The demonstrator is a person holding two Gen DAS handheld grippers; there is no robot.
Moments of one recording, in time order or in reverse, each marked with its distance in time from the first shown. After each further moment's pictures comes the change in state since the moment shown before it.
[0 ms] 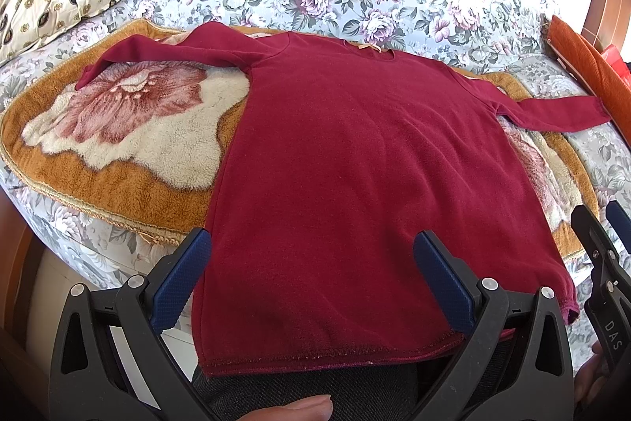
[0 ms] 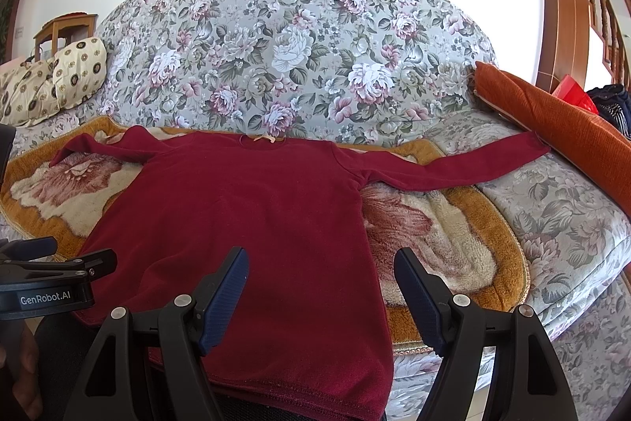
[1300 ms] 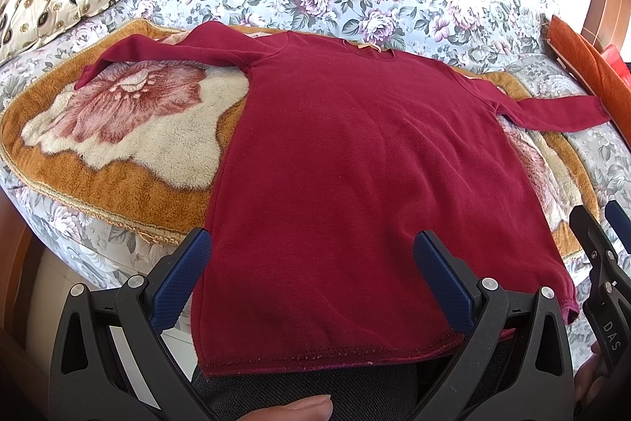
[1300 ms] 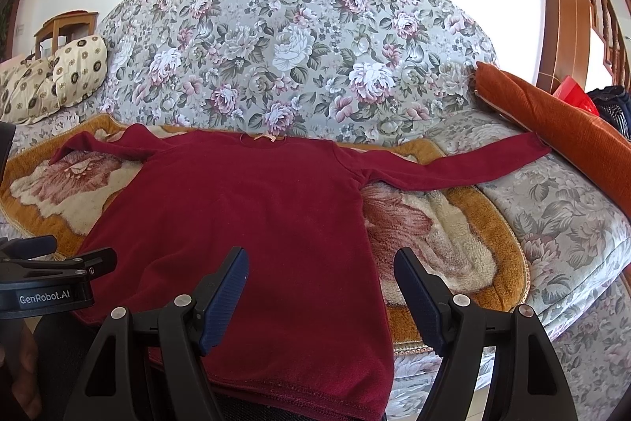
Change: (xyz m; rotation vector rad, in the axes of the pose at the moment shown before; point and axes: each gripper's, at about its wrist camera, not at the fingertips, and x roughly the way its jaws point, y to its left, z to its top) left arm 0.000 0.001 0.001 -0.003 0.002 -0.001; right arm 0.001 0.000 0.000 -0.001 0.002 0.000
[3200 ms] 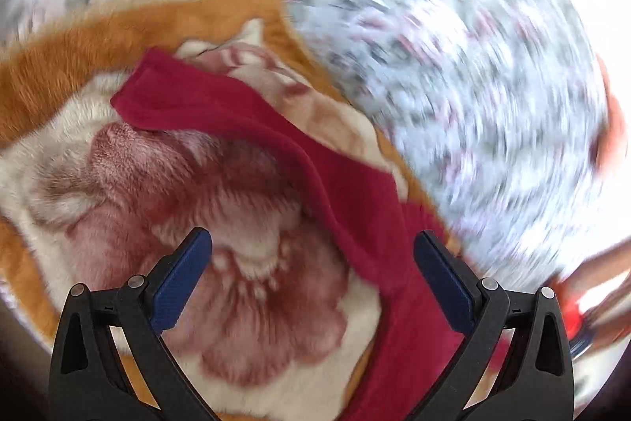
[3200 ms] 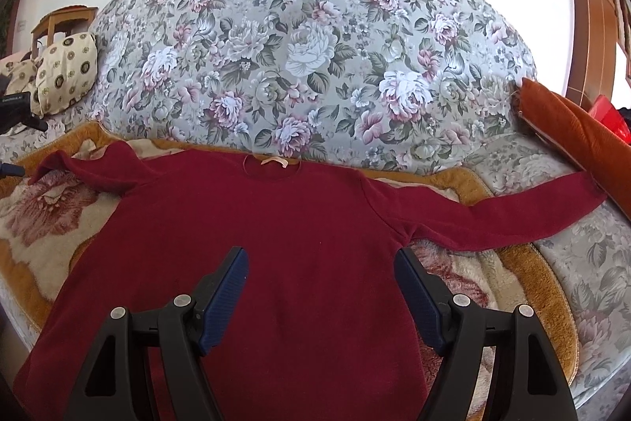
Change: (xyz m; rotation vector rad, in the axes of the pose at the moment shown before) left arm 0.093 0.306 0.191 -0.735 0.101 -0.202; right arm 0.104 0.022 0.072 -0.030 0.002 0.036
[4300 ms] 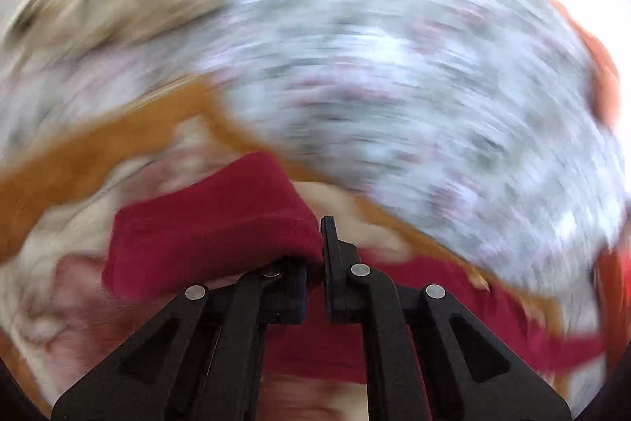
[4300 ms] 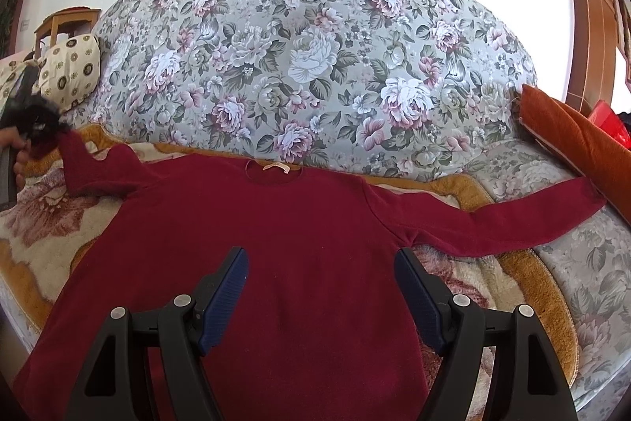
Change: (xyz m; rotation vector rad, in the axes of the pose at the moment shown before) left arm 0.030 -0.106 -0.013 0.433 -0.294 0.039; right arm -0.003 0.004 -0.002 -0.007 -0.028 -0.004
